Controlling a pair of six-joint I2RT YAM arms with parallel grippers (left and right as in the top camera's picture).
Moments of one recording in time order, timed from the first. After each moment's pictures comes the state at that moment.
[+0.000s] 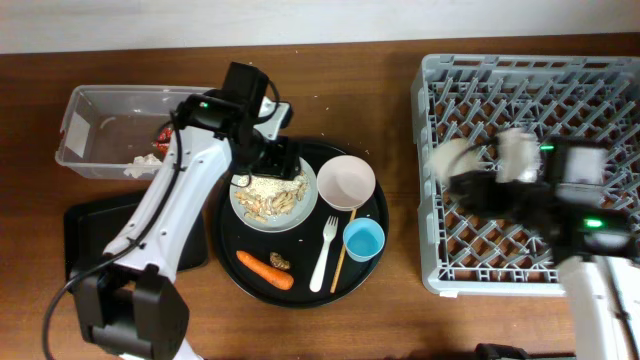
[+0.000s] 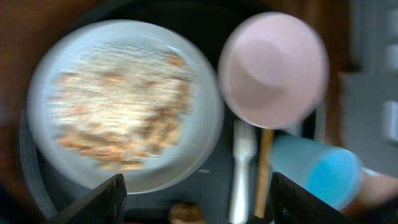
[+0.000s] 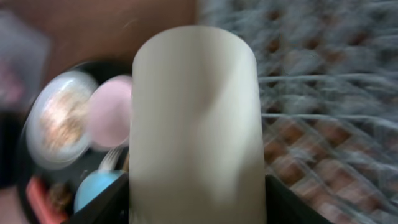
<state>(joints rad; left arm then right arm) -0.30 1.80 1.63 -1.14 0.24 -0.09 -0.20 1.13 1.11 -0.92 -0.39 0.01</state>
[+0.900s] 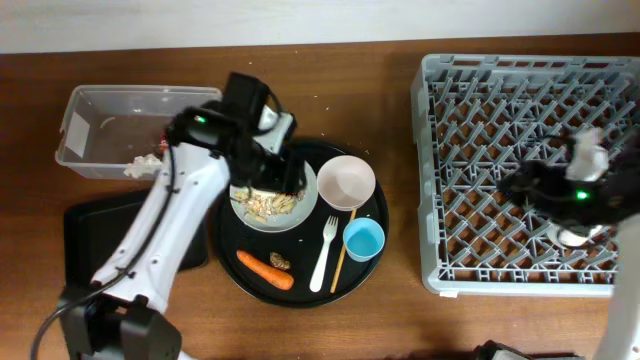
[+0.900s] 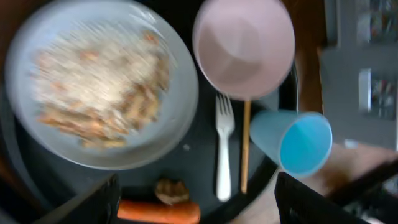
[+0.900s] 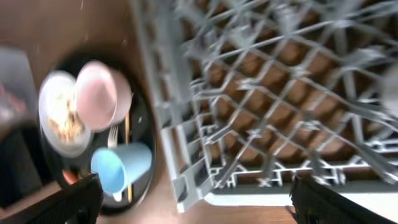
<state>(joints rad) -0.35 1.70 1.57 -1.17 0.29 -0.09 -0.45 1.32 1.36 -1.33 -0.46 -0.04</state>
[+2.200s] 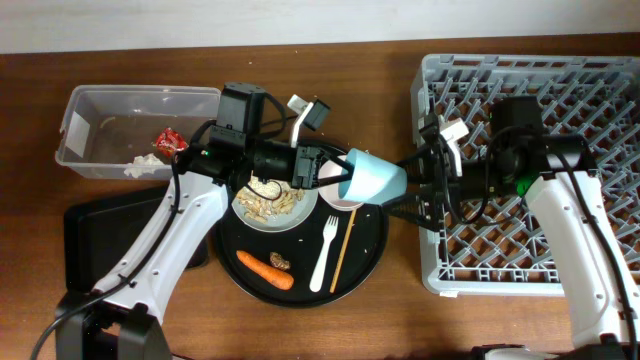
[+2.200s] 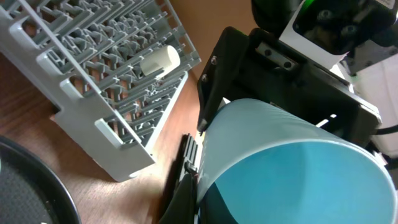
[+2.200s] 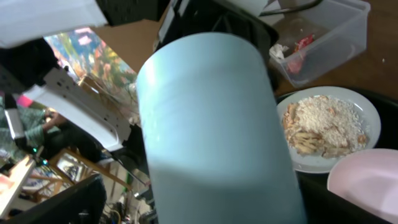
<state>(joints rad) -0.33 1.62 1.28 -0.44 1.26 -0.30 0.02 1.46 1.33 -1.25 -1.31 -0.78</state>
